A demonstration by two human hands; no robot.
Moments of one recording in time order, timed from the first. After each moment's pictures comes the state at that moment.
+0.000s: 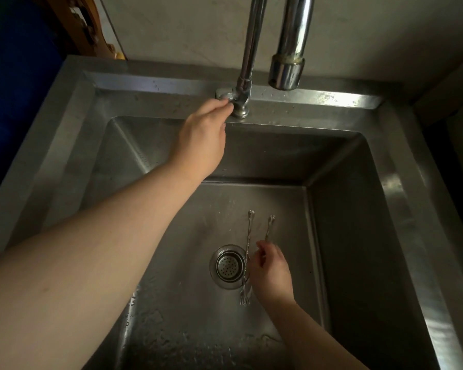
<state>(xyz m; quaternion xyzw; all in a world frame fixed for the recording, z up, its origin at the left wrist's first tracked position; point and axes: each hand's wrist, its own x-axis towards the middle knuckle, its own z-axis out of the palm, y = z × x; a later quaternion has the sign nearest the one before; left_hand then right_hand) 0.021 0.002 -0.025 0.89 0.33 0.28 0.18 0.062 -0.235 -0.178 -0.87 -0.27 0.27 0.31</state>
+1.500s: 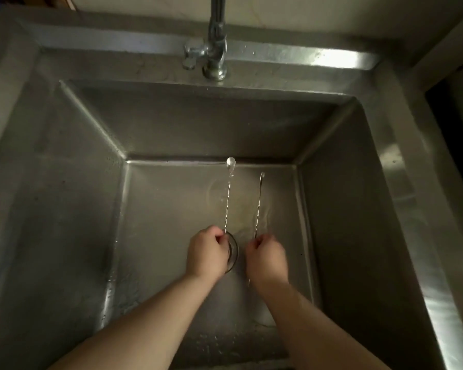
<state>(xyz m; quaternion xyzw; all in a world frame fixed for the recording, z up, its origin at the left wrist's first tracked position) -0.012 -0.170 -0.212 0.71 0.58 0.08 0.39 0.080 -0.241 -0.200 -0.91 -0.18 0.29 0.22</state>
